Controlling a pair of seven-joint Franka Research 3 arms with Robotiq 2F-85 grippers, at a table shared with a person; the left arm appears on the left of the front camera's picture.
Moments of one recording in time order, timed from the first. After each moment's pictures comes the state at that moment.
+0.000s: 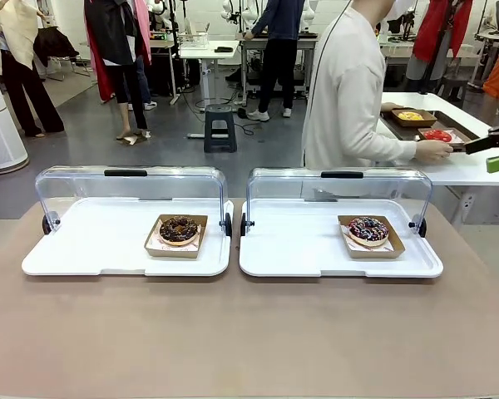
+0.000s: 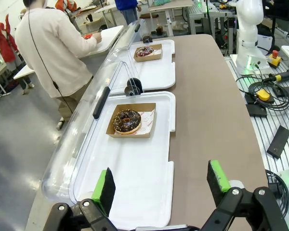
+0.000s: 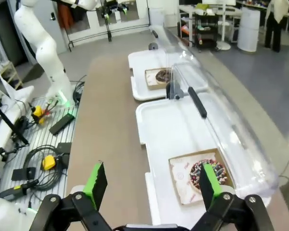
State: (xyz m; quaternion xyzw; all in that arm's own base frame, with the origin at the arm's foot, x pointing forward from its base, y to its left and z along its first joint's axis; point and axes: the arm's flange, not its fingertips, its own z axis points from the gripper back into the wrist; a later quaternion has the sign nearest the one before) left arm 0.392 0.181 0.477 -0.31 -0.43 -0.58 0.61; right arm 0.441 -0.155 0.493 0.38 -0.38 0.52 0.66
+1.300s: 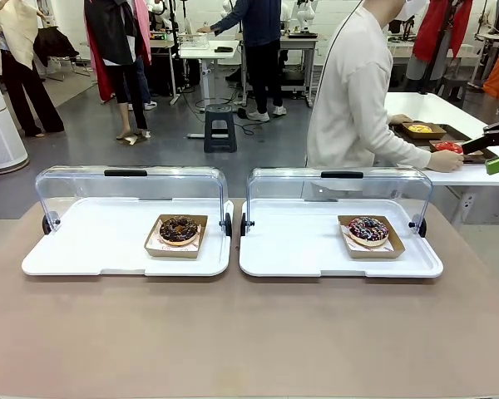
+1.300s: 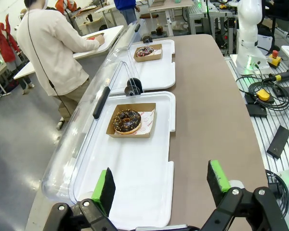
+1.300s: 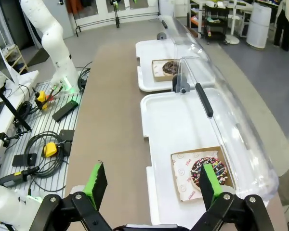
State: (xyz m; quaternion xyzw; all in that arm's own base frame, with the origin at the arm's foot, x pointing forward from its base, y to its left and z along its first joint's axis) left arm 0.392 0.181 0.477 -0.31 -0.43 -0.58 0.61; right arm 0.444 -0.148 0.505 0.37 -0.36 0.56 0.65
